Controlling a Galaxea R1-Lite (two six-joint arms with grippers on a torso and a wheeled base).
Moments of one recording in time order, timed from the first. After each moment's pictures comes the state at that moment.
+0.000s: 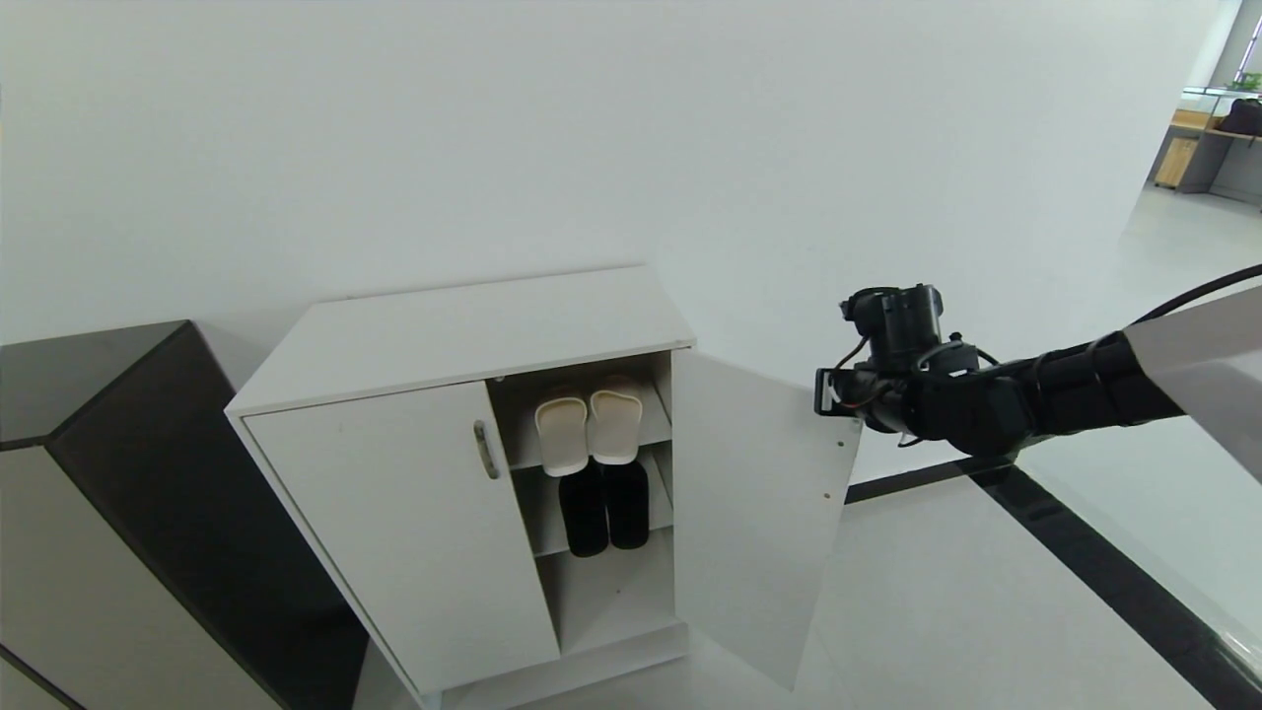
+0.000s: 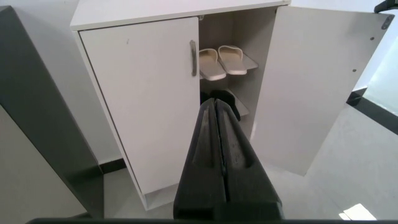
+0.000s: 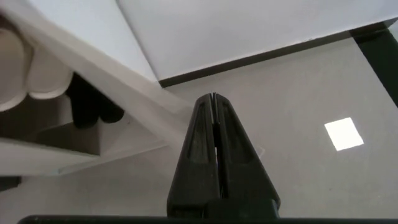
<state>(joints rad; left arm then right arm) 0.00 0.00 0.00 0.00 -0.05 0.02 0.43 2.12 -1.43 -0.26 -0.33 0.24</state>
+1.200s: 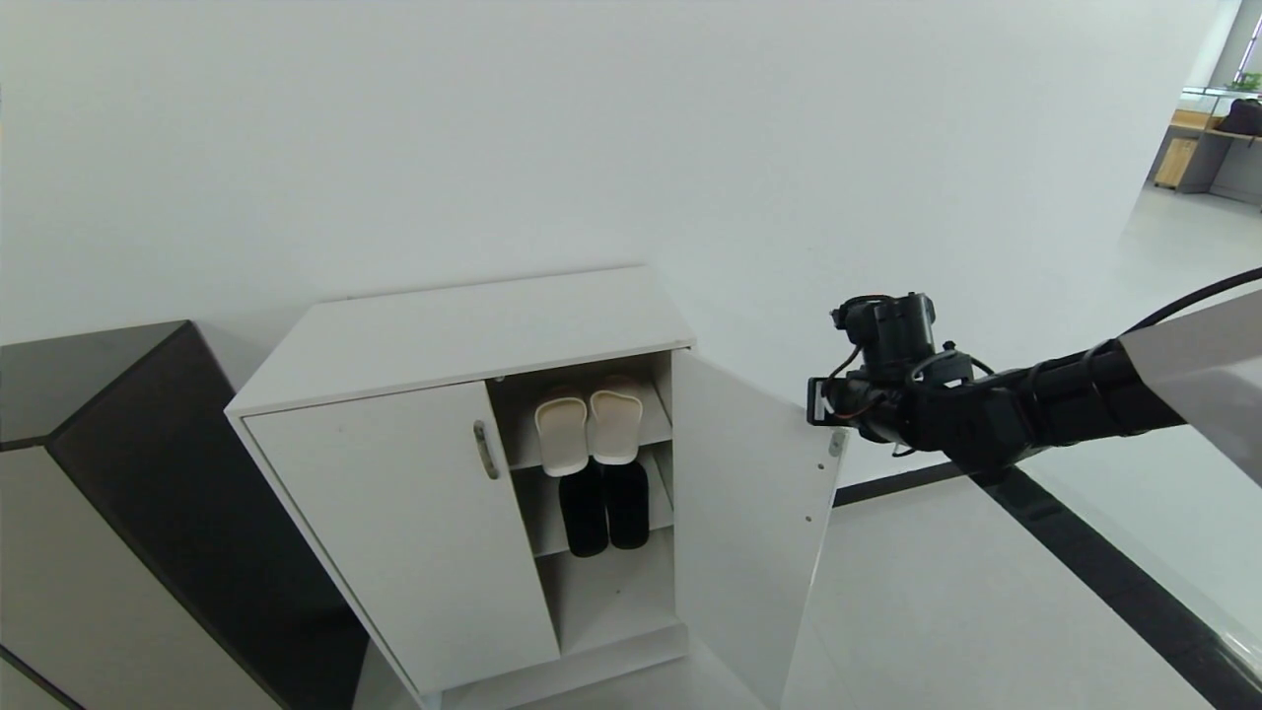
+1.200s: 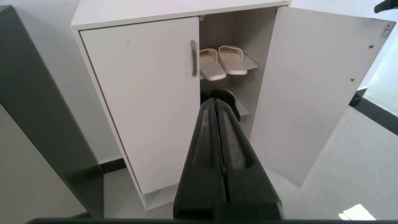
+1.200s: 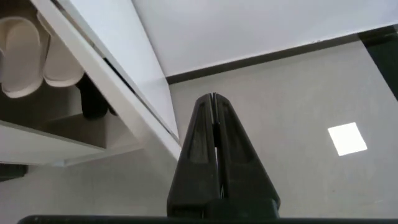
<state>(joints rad) 0.00 0.00 0.00 0.00 -0.05 0.02 0.45 2.12 -1.39 -0.28 -0.33 0.24</state>
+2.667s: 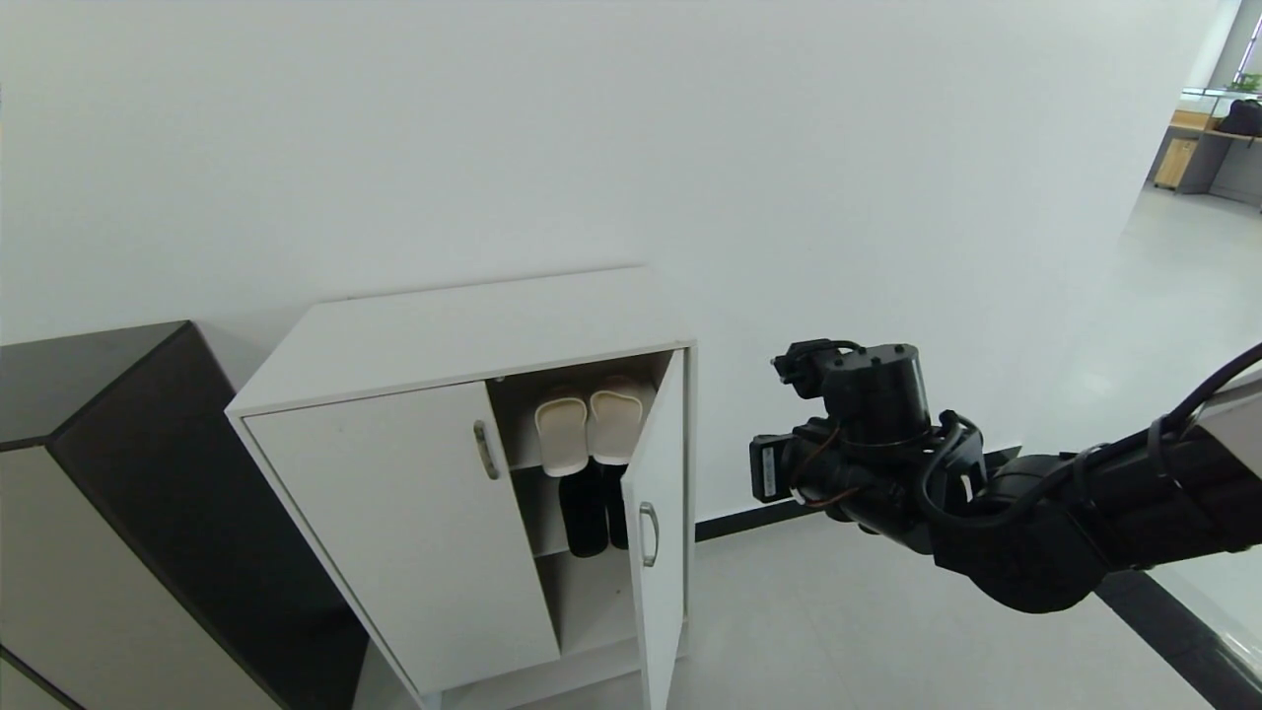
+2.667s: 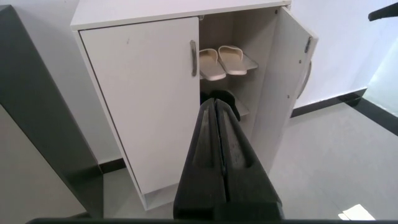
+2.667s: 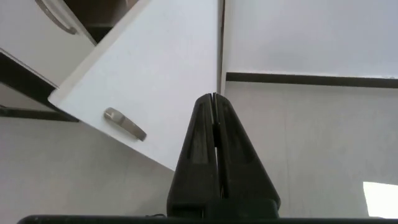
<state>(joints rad) 0.00 0.00 0.00 0.00 -0.04 0.01 0.69 1.95 -1.04 -0.55 -0.26 0.19</state>
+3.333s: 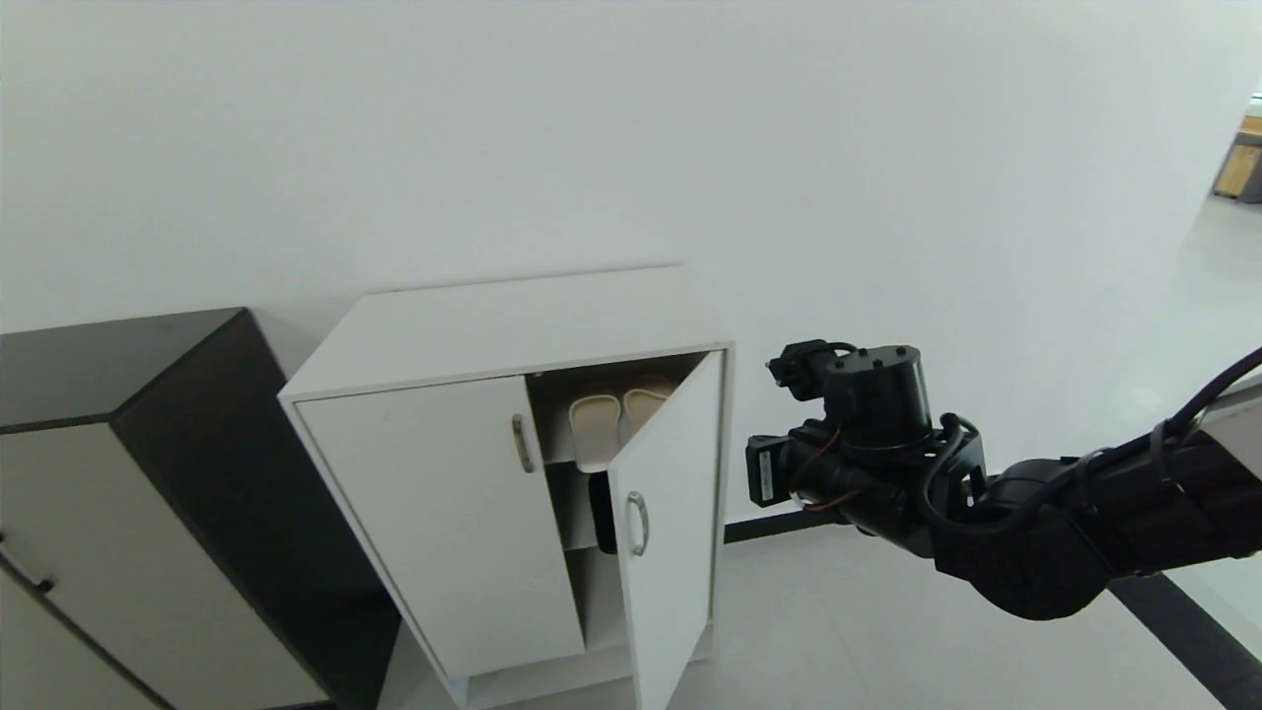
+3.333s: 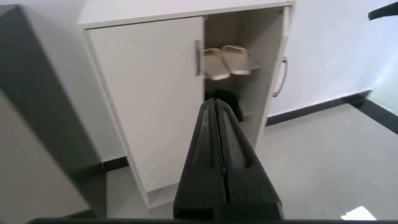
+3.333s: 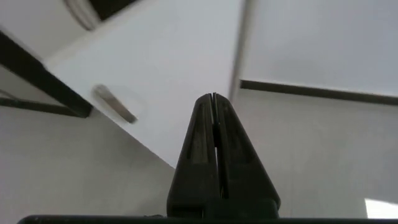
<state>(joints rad) 0.00 0.00 0.00 0.00 -0.04 0.01 0.70 1.95 -1.03 -0.57 -0.24 0.16</state>
